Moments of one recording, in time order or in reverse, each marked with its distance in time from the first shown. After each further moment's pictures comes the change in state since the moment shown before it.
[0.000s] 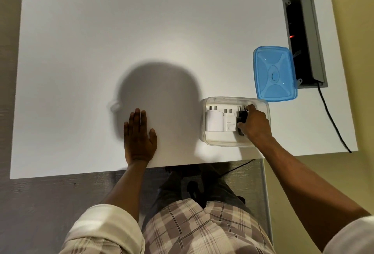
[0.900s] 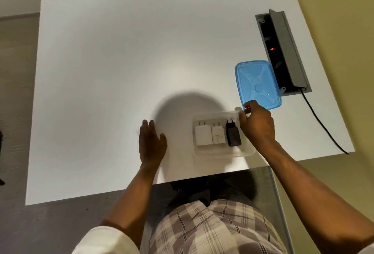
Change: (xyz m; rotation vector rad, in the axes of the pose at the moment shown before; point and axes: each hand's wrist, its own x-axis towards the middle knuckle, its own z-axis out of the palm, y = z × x) left_hand 0.041 0.092 -0.040 -0.133 -0.221 -0.187; right_hand -0.006 0.013 -0.059 0.302 0.362 -0.098
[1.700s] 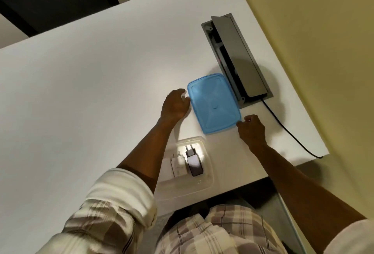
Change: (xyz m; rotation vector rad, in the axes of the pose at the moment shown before) left_hand 0.121 0.311 0.049 -0.127 -0.252 0.332; right_hand 0.110 0.154 -0.014 0.395 -0.133 0.610
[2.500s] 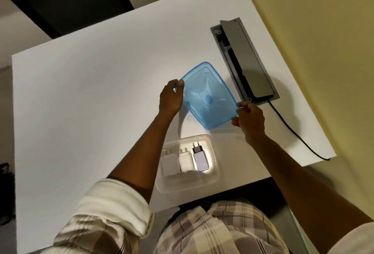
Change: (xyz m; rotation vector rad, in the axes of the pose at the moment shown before) left_hand -0.023 0.009 -0.047 -0.244 0.194 -0.057; right_hand -0.036 -0.054 -0.003 0.402 -0.014 -0.115
